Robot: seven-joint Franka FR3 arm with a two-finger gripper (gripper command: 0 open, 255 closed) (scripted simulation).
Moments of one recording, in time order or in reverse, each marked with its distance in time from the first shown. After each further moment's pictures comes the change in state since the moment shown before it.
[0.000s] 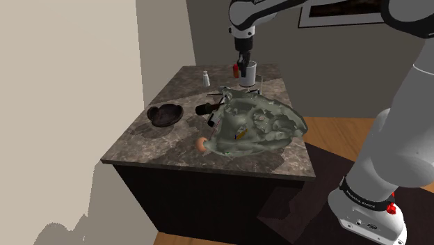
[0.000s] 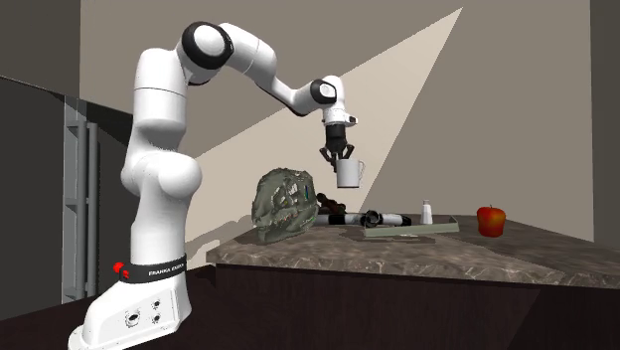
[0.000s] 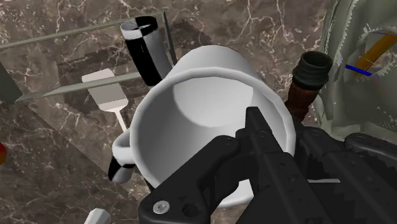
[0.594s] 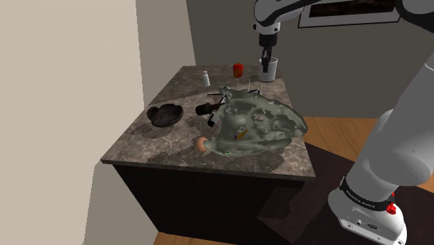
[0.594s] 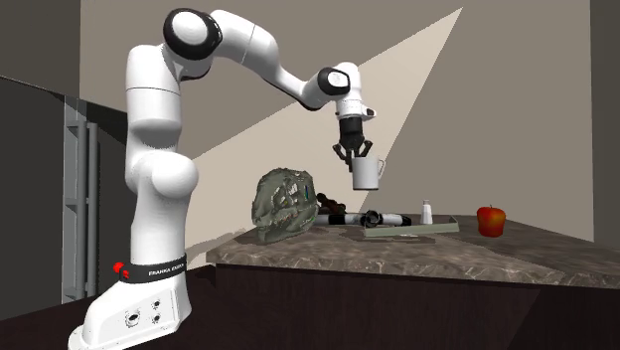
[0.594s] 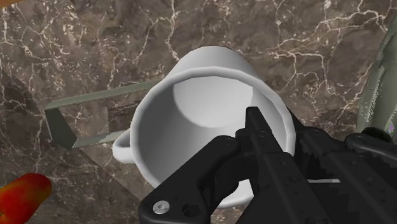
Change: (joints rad) arm -0.094 -0.080 -0.101 -0.096 -0.023 0.033 -0.187
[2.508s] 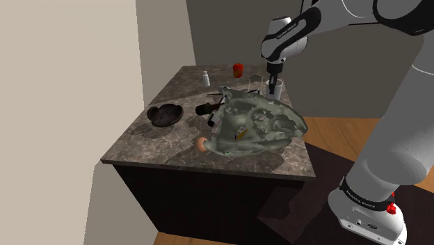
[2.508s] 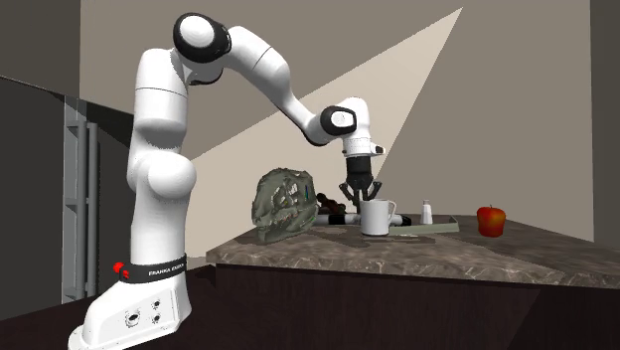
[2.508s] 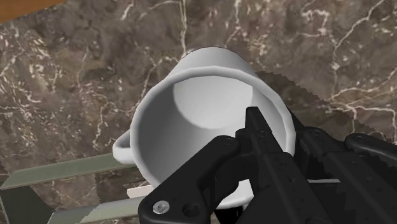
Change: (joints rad) arm -0.052 0.087 -0.061 -0.249 0.034 0.336 -0.107
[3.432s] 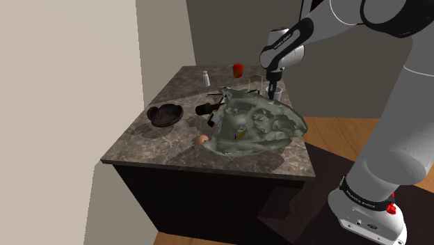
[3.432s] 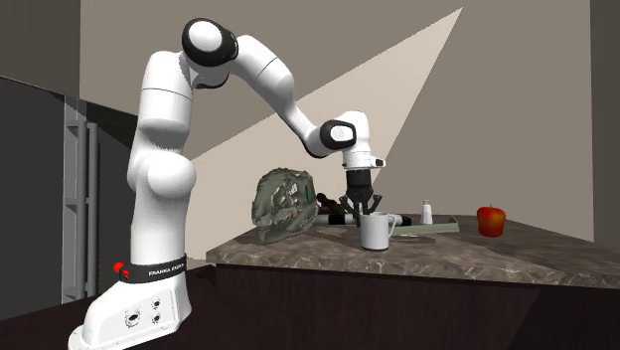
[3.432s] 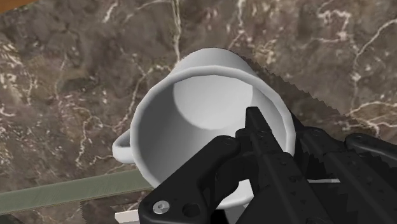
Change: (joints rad) arm -0.005 0.059 0.001 -0.047 0.031 0.101 -0.020
